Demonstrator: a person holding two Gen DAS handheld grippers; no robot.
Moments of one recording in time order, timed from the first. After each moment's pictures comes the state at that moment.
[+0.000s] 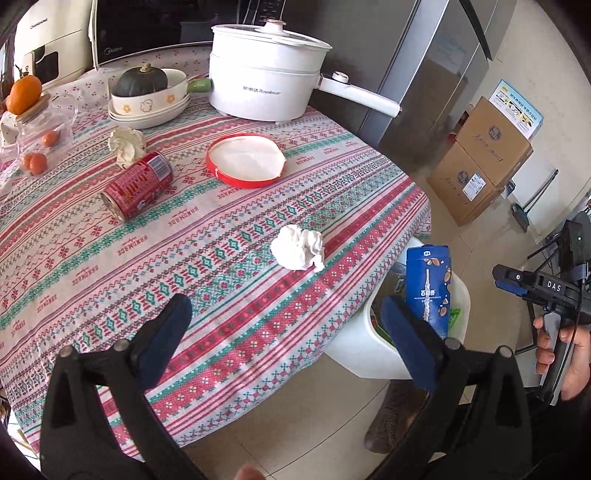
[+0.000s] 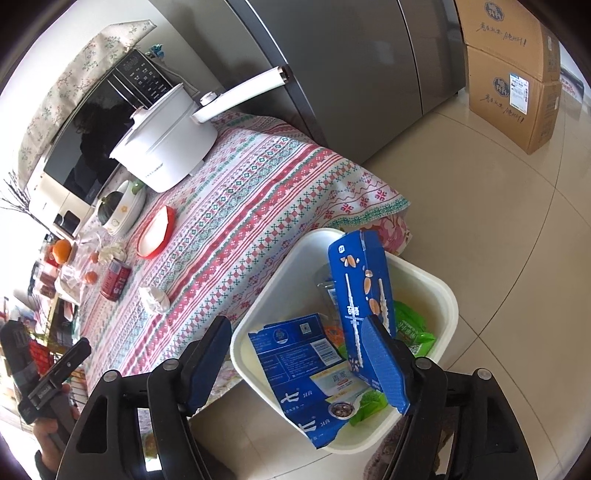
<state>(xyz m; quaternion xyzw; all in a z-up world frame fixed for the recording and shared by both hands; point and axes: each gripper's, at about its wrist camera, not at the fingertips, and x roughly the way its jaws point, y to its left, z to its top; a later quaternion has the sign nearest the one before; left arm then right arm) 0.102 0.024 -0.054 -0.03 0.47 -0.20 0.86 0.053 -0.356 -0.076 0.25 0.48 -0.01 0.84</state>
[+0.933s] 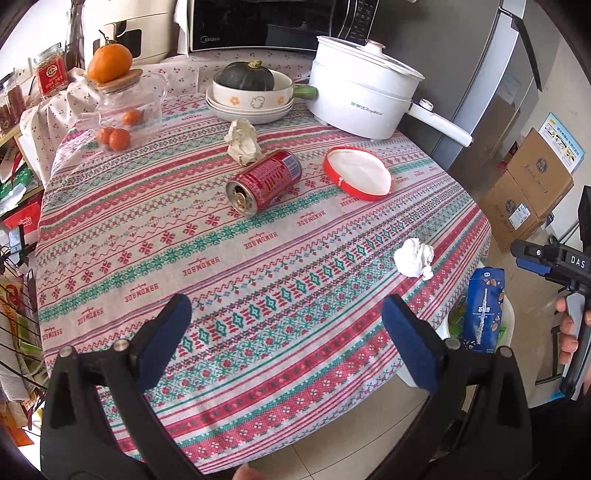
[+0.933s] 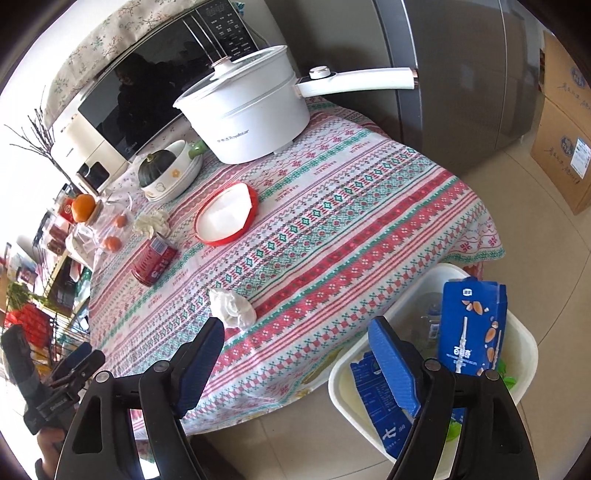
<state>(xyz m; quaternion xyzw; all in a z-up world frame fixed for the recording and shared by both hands) 0.113 0.127 -0.060 -0.04 0.47 -0.10 0.88 0.141 -0.219 -0.051 0.17 0.50 0.05 0.85</state>
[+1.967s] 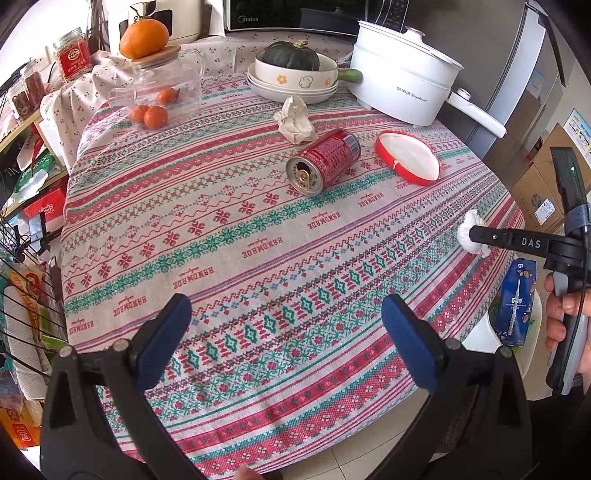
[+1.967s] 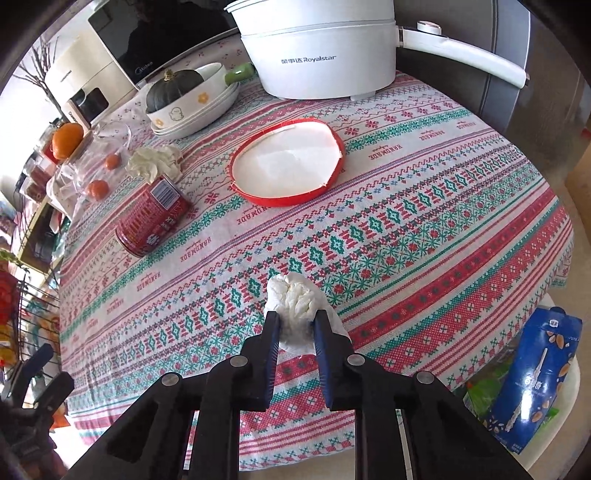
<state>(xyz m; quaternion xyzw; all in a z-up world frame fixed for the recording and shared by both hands) 0.118 0.164 -0.079 -0.02 0.49 -0.06 0.87 0.204 -0.108 -0.101 0.10 0.54 0.08 0.83</state>
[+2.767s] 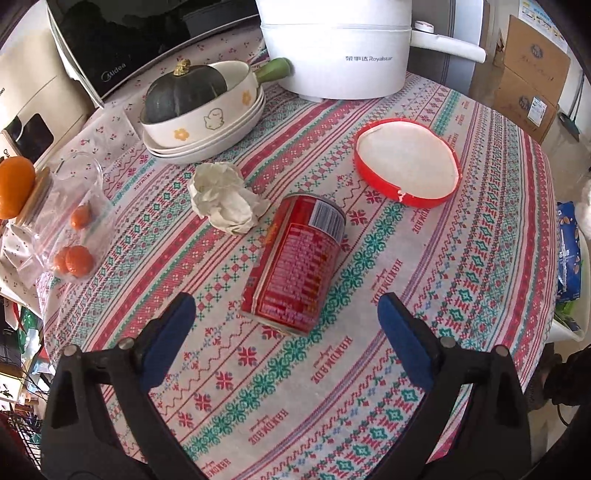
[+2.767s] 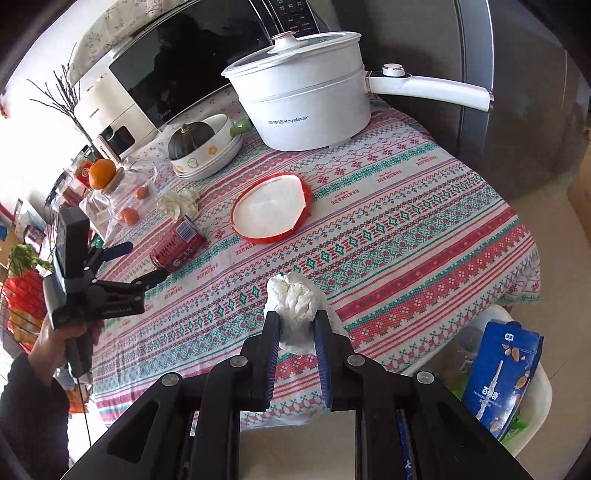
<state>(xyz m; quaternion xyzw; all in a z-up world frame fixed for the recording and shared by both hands) 0.259 0.098 -0.105 0.17 0.49 -0.15 0.84 0.175 -0.183 -0.049 0.12 0.50 0.11 0.85</state>
